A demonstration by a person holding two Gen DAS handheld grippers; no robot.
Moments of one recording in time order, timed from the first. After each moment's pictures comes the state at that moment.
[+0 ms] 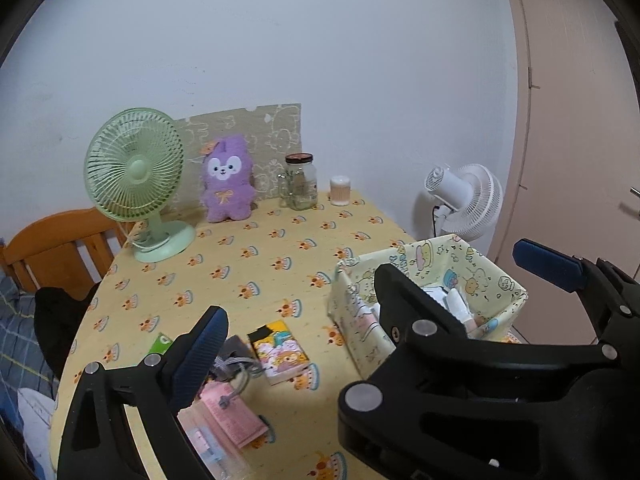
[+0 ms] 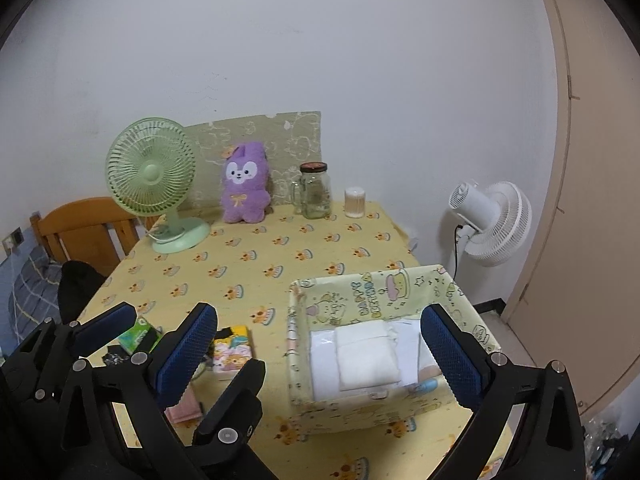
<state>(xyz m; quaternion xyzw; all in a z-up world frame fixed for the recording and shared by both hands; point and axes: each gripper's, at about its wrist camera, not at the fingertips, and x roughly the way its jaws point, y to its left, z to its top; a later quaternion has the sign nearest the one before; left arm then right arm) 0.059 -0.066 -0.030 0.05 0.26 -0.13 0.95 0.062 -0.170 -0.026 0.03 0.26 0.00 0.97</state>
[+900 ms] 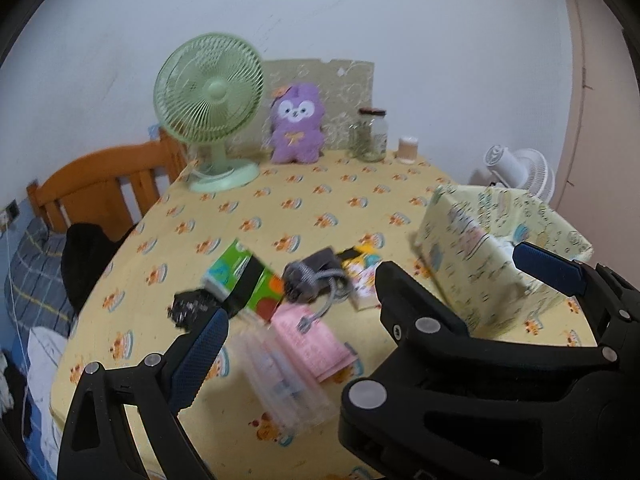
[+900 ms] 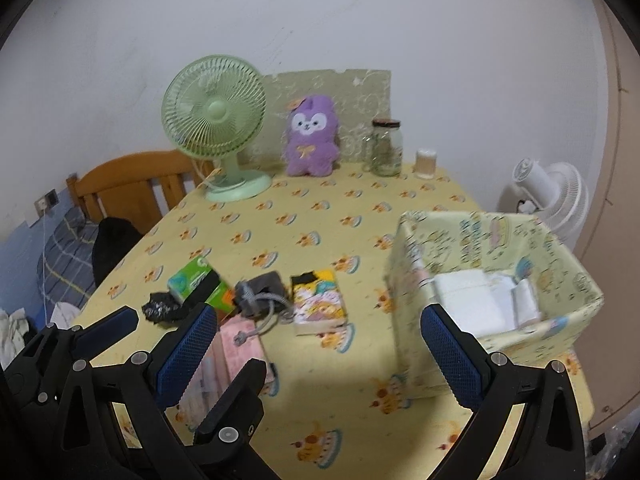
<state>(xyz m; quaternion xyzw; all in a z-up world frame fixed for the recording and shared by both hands) 0.046 0.010 -0.095 0.01 0.32 -0.04 0.95 0.064 -0.091 -0.091 0.02 0.30 0.09 0.95</state>
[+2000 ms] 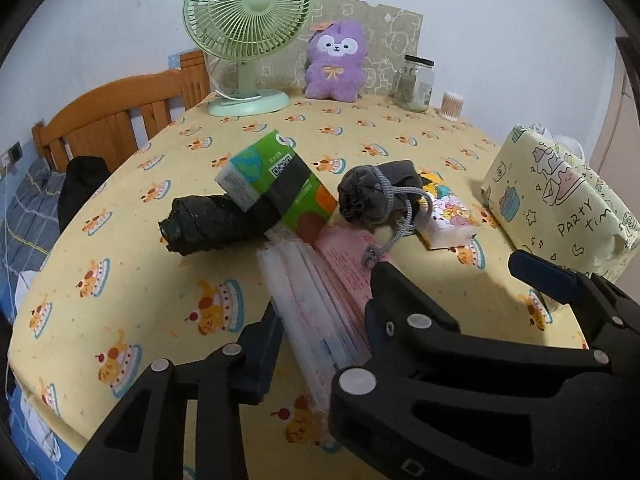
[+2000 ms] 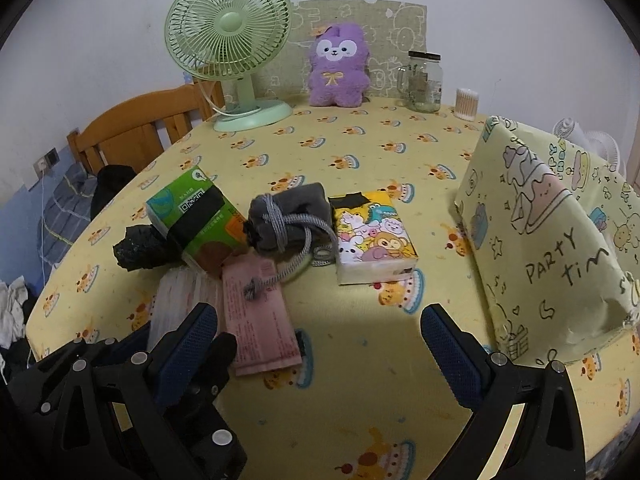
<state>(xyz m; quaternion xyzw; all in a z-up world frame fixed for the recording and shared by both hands) 0.074 0.044 -0.165 -0.03 0.38 -0.01 0.92 0.105 -0.049 -0.171 0.01 0.38 0.11 0.92</state>
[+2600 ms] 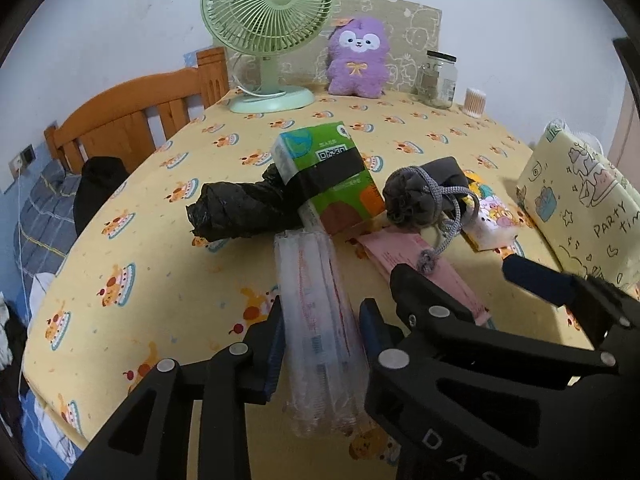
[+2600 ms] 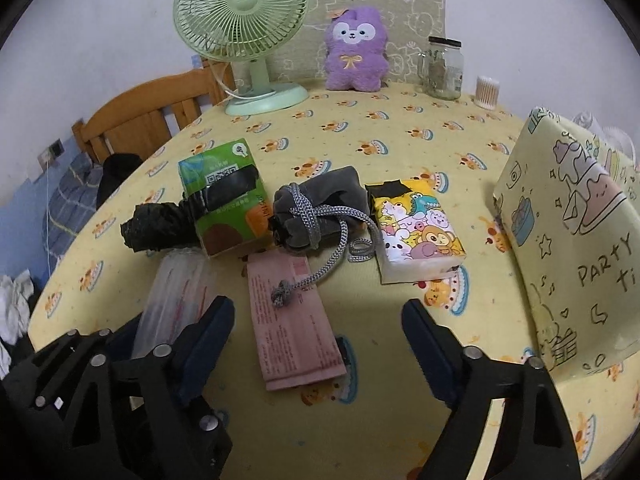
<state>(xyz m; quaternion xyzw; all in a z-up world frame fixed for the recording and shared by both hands) 0.083 0.066 -0.172 -0.01 0.39 0.02 0.92 0.117 -0.027 -0.181 0.02 0.40 0.13 0.91</state>
